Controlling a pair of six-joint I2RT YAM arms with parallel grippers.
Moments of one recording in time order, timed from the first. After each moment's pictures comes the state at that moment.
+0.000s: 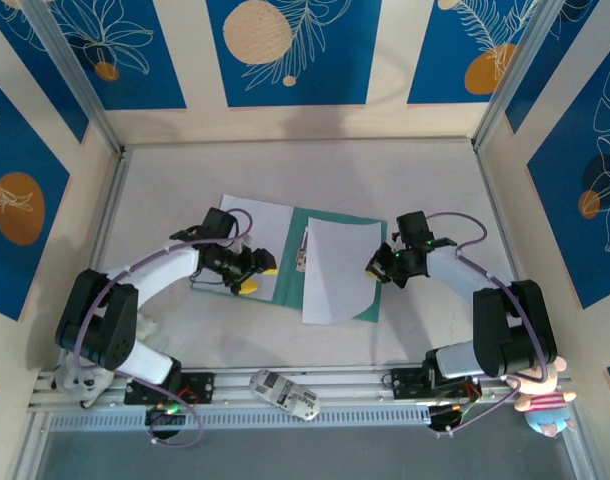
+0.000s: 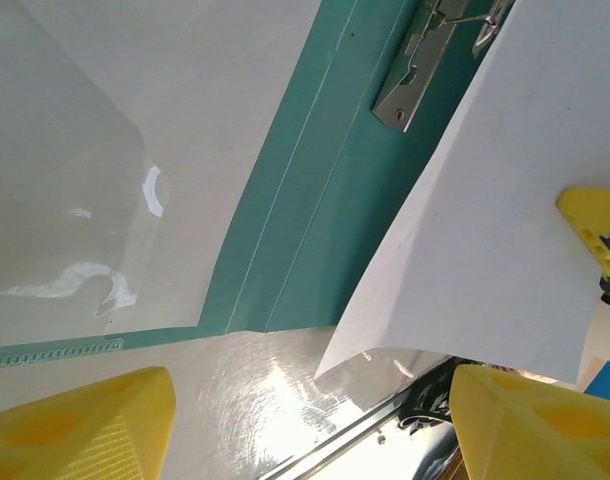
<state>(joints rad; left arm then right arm) -0.40 1.49 0.85 -0.54 0.64 -0.81 0.20 1.38 0.69 -0.48 -0.45 0.83</state>
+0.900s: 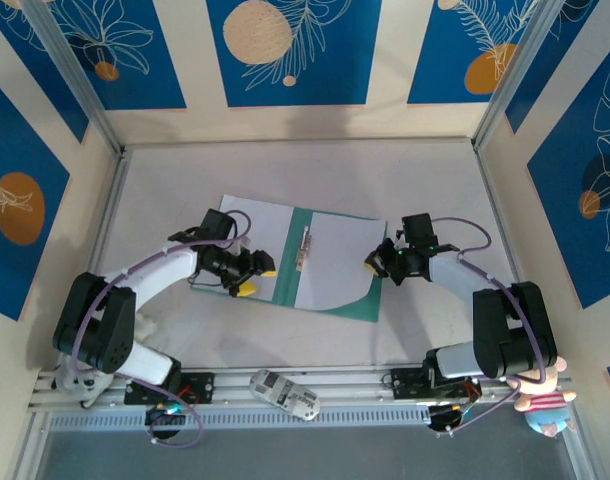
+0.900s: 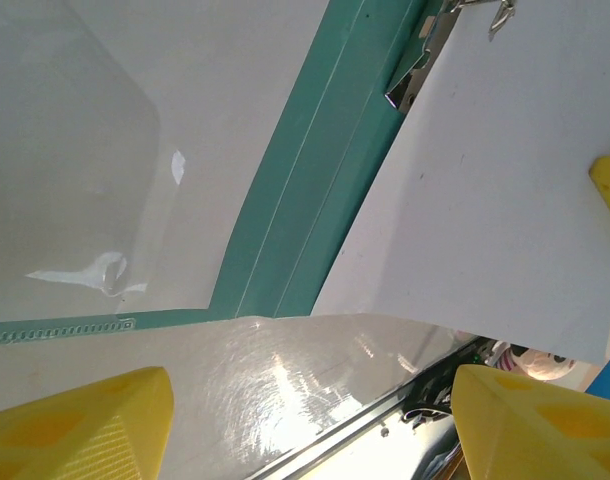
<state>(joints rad) -0.40 1.47 0.84 -0.57 0.64 -0.80 0.17 1.38 0.64 -0.30 -0.51 0.97</state>
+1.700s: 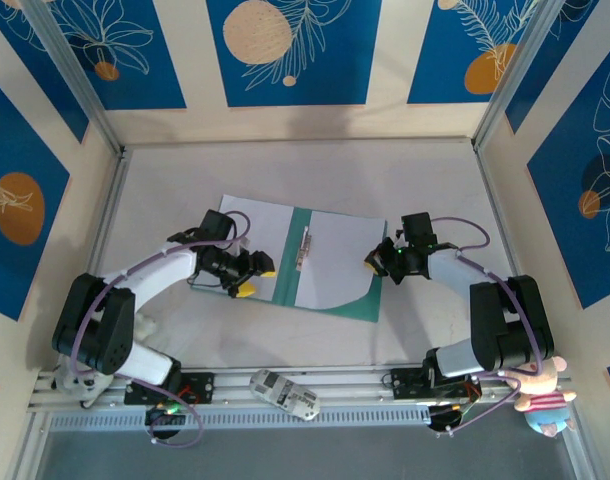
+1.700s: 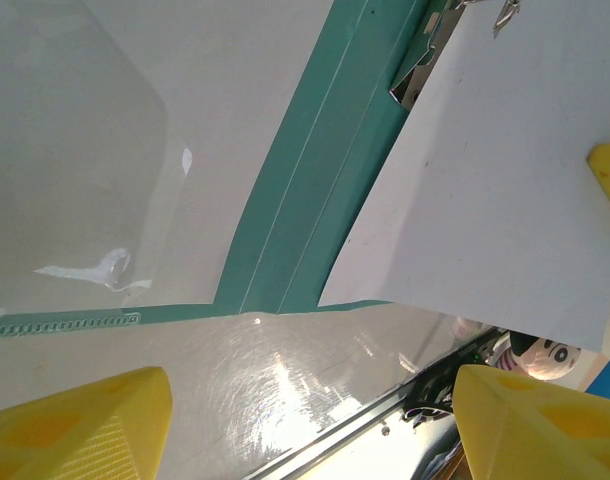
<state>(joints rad) -0.40 1.46 0.83 -0.57 0.64 -0.80 0.16 1.42 0.65 -0.28 -0.51 0.97</state>
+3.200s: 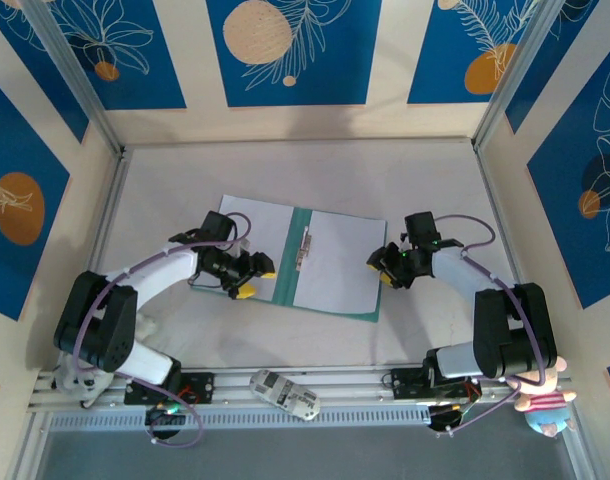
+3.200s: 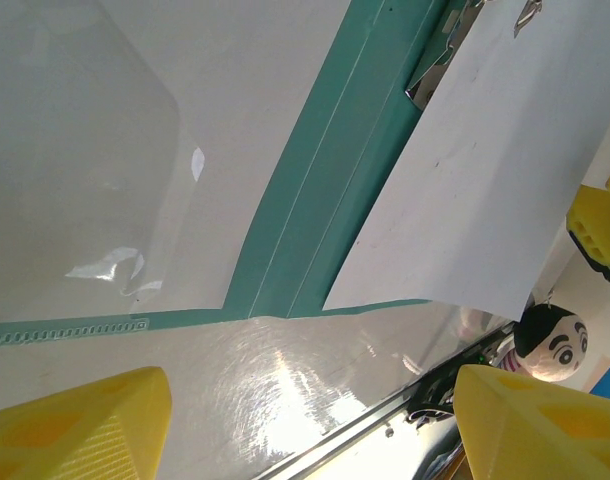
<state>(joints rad) -0.40 1.48 0.83 -0.56 0.64 -0.80 0.14 1.38 0.70 -0.50 -0.43 0.82</state>
